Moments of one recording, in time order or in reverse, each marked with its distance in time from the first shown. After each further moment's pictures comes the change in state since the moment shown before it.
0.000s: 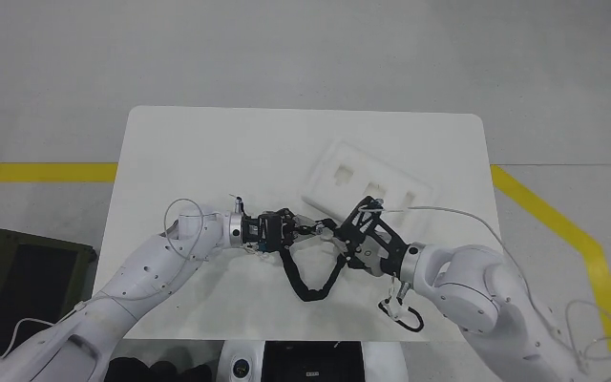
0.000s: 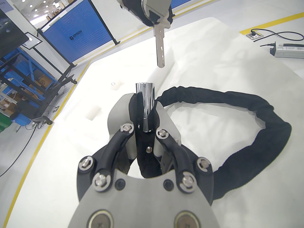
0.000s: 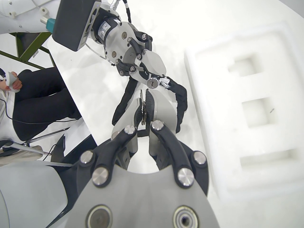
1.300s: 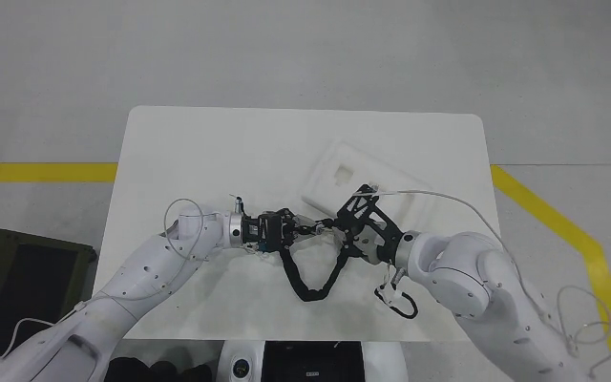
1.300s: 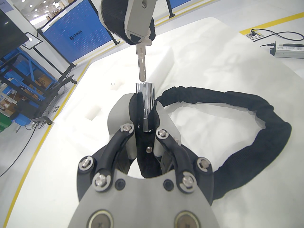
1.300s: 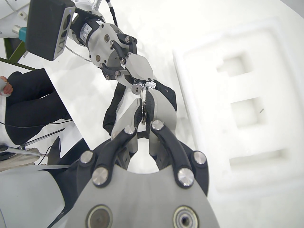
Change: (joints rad) left arm 0.000 0.000 0.000 0.000 0.000 0.000 0.000; right arm 0.079 -0.026 -0.031 0.056 -0.007 0.032 0.046
